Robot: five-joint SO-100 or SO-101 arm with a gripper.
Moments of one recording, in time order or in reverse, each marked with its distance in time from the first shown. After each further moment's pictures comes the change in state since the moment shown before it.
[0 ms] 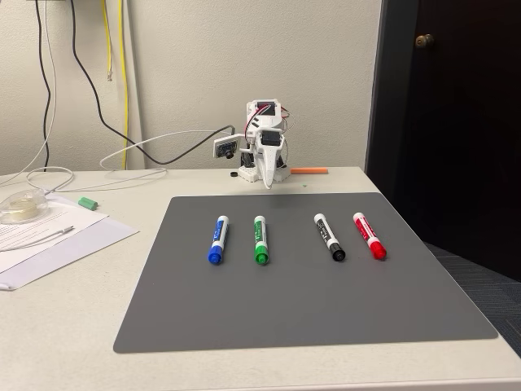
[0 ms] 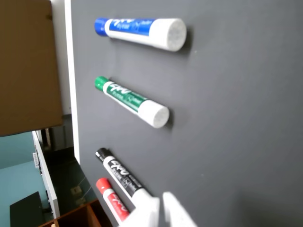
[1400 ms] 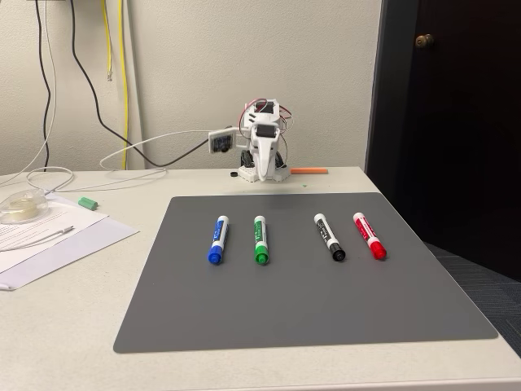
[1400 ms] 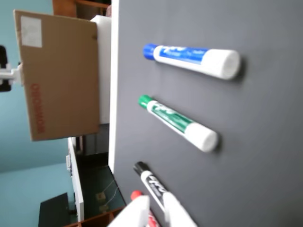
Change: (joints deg) arm 3.3 -1.5 0.1 -14.2 -3.5
